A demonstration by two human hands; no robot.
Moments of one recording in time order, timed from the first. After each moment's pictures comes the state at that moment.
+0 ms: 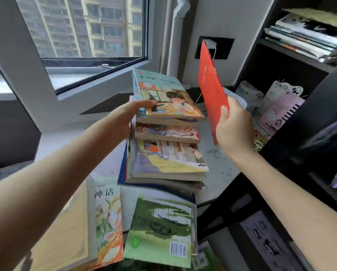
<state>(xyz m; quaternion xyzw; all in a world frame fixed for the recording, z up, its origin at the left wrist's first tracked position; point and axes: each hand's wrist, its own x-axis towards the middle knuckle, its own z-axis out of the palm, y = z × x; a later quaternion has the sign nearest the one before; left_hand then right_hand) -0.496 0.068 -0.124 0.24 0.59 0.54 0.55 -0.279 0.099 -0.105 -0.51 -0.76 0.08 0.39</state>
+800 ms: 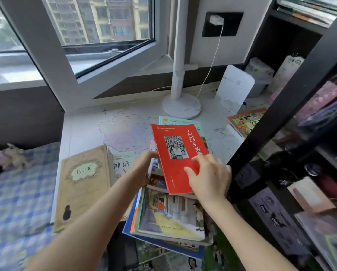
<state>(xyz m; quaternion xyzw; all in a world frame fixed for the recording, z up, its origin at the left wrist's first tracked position) -0.430 -0.036 -0.239 0.16 0.67 0.43 0.58 -0.261 -0.024 -0.199 -0.61 -0.78 0.10 0.13</state>
